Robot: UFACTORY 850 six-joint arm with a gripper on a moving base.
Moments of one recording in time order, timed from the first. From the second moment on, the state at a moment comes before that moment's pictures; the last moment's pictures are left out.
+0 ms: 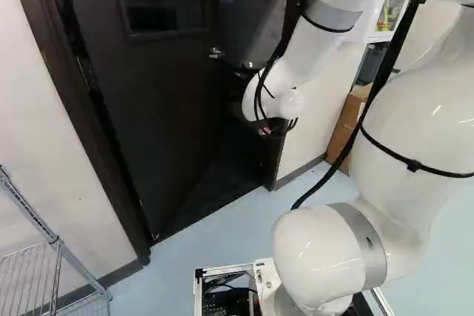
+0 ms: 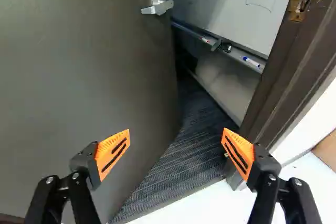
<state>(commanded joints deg) 0.8 0.1 -29.2 -10.2 39.7 13.3</state>
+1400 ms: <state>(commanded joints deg) 0.8 0.1 -29.2 -10.2 39.7 13.3</state>
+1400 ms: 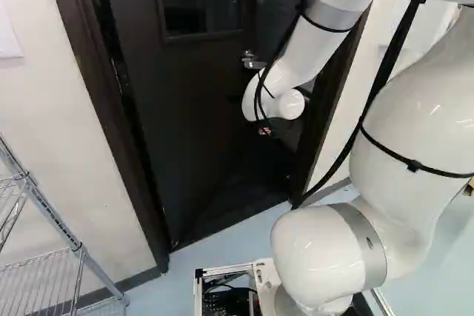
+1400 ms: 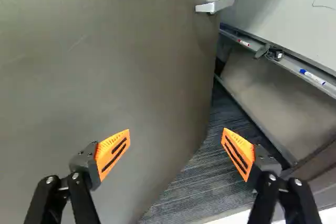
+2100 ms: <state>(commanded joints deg) 0.8 0.1 -29.2 -10.2 39.7 13.3</state>
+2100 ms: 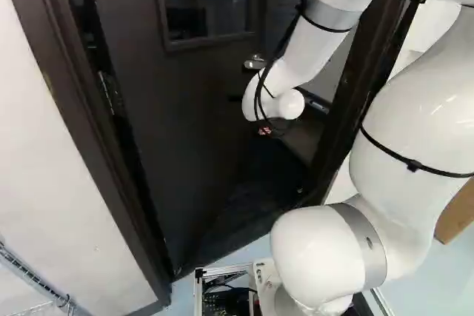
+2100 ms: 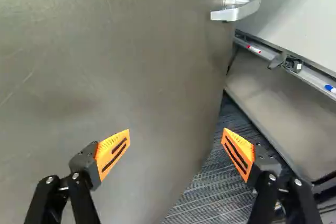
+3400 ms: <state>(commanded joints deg) 5.8 -5.6 -35.2 -10.5 39.7 13.3</state>
